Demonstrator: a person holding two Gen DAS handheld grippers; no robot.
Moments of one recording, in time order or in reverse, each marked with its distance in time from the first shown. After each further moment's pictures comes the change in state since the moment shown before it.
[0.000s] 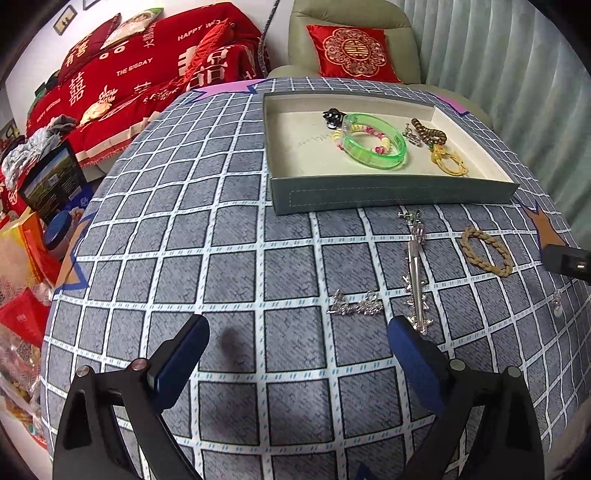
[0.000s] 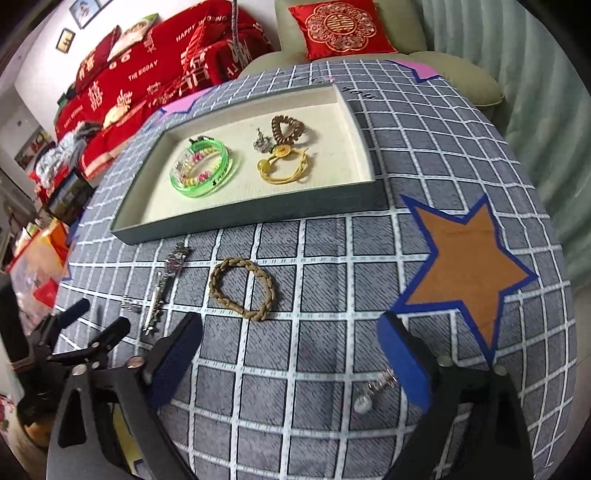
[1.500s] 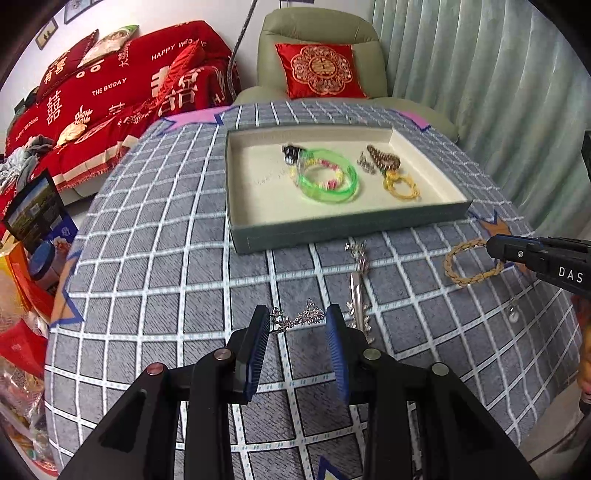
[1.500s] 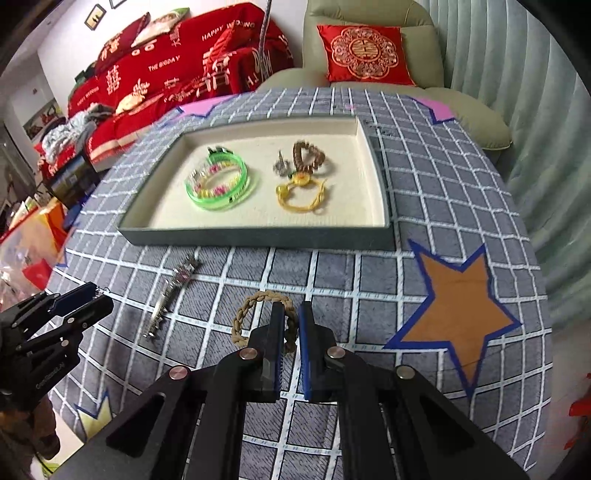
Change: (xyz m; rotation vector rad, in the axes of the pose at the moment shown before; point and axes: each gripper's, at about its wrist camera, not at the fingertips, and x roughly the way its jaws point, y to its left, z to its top) left arm -0.039 -0.010 0.018 0.048 -0.068 -0.110; right arm -0.021 0.017 0.011 -0.124 -0.080 -0.033
